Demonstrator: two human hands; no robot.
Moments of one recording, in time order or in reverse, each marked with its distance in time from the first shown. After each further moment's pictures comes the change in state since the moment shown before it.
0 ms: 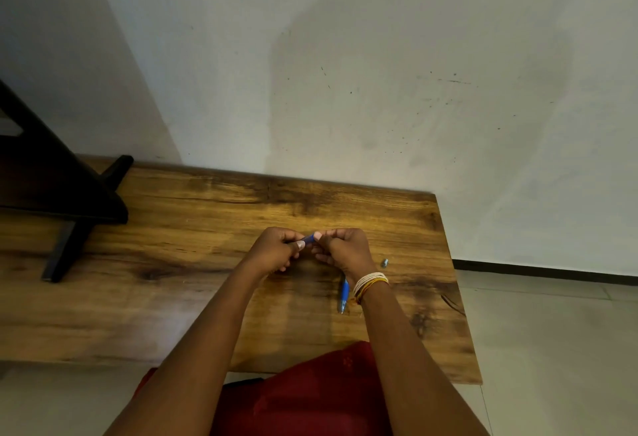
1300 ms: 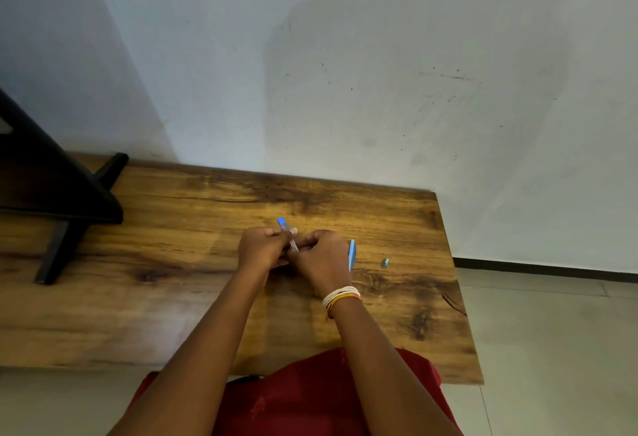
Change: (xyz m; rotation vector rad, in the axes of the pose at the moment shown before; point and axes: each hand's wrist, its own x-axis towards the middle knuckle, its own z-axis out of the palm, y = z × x) left_hand 0.007 -0.010 0.003 -0.432 0.293 -0.198; right_hand -0.011 0.017 0.035 -0.561 0.187 -0.304
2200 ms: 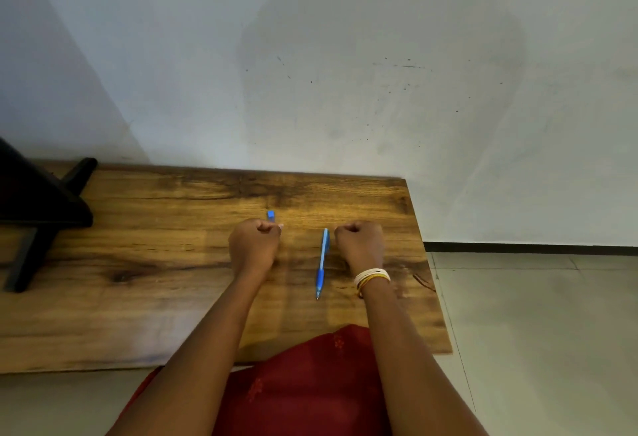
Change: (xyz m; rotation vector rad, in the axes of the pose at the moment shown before) left_hand -0.034 0.004 0.031 0.339 0.207 0.279; right_hand 0.006 0.034 -0.081 0.123 0.248 0.243
